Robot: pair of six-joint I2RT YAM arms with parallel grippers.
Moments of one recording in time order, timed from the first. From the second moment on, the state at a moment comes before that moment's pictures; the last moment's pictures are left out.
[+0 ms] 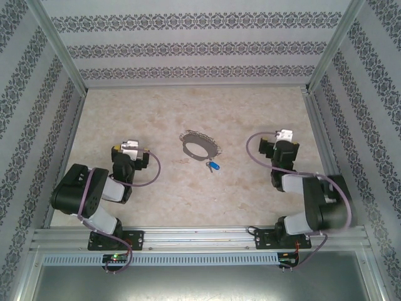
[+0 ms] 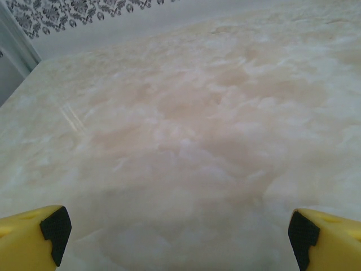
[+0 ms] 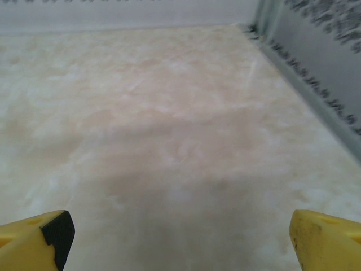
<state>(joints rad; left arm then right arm) -0.11 1.61 0.21 1.08 -0.22 0.14 0.06 1.48 0.32 0.75 0.25 0.06</state>
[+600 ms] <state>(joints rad) 0.03 1.59 0.40 0.83 0.03 0.01 0.02 1.54 0.36 0.86 0.07 0.02</state>
